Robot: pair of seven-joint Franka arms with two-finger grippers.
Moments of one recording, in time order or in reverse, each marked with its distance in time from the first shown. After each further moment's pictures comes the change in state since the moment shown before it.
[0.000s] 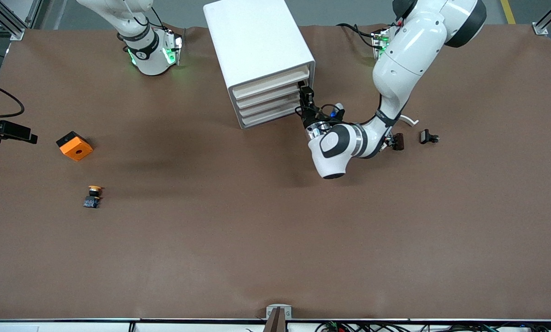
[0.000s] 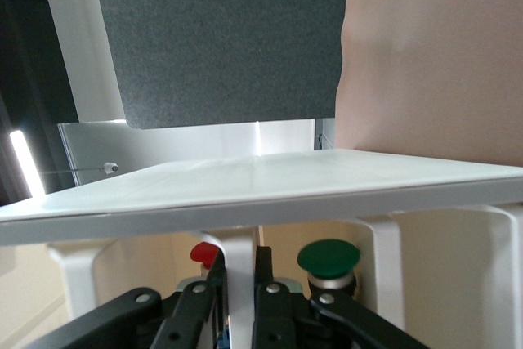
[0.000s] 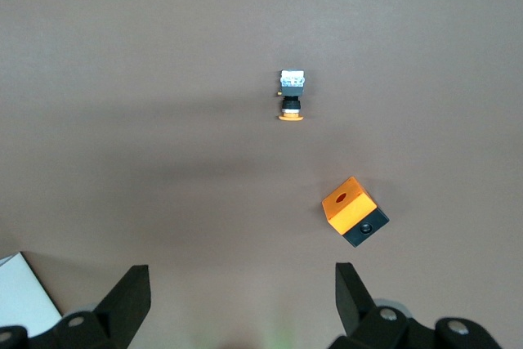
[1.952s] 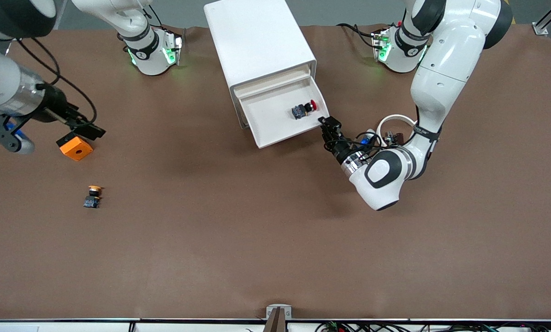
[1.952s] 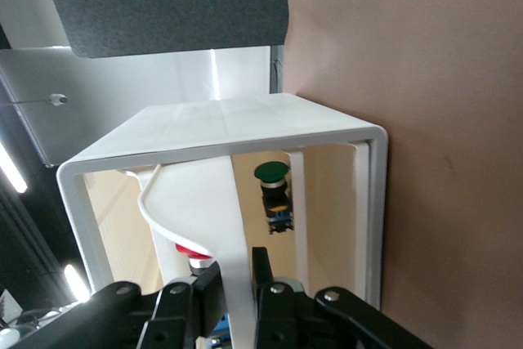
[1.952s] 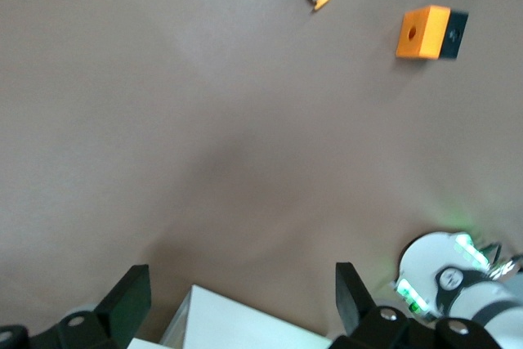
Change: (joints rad) left arm 0.152 0.009 0.089 0.130 -0.001 0.004 -0.005; right arm 0.360 -0.054 0.021 0.046 0.045 -0.125 1.092
